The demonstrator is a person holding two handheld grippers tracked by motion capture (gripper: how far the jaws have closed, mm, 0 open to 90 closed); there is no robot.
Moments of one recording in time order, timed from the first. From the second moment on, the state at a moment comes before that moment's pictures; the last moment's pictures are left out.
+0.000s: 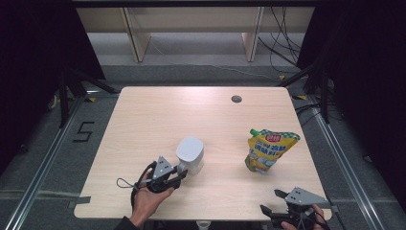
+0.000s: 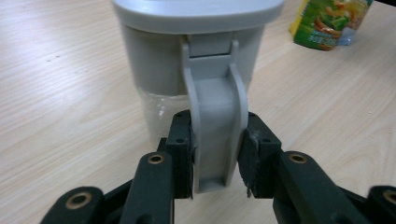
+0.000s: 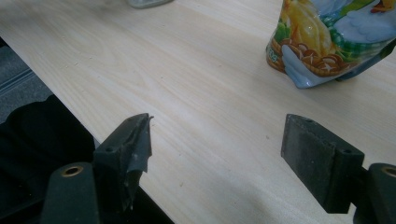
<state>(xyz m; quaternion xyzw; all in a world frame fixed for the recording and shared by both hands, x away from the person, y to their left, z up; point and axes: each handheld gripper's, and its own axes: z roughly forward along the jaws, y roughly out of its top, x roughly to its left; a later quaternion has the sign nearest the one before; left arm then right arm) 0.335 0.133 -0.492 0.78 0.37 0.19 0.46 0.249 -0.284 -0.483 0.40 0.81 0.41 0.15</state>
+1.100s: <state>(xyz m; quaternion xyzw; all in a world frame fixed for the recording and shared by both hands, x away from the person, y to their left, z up) 0.356 0.163 -0.499 0.78 0.38 0.22 0.45 0.250 -0.284 -0.482 0.39 0.81 0.41 0.15</state>
